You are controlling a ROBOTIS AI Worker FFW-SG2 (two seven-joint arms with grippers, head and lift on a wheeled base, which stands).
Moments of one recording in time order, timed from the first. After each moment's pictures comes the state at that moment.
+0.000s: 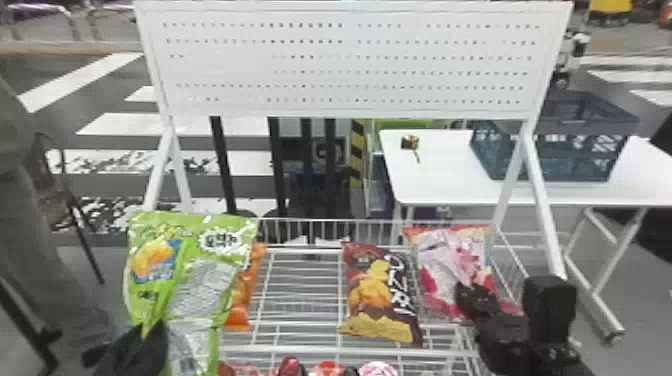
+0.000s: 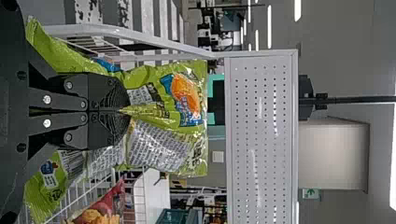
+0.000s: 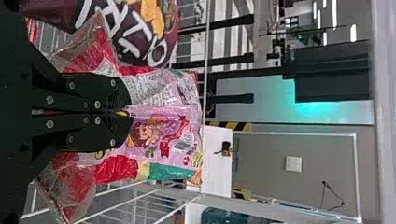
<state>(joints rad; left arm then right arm) 0.91 0.19 0.06 -2.49 0.12 0.04 0.03 0.17 0.00 -0.02 -1.92 0.03 0.46 0.18</state>
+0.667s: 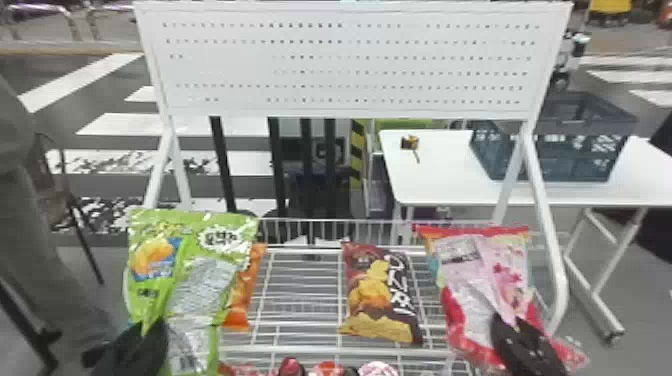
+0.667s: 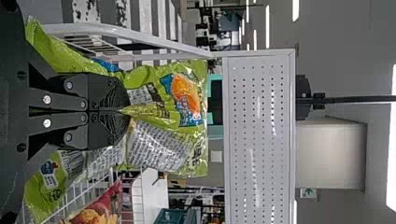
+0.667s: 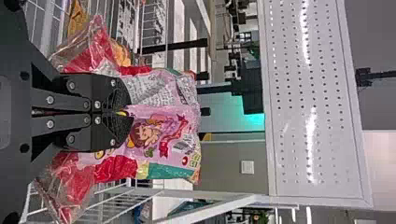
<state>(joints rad) 0.90 0.20 0.06 -2.49 0.12 0.03 0.04 0.68 0.00 -0.03 -2.39 -0.04 0.27 0.18</state>
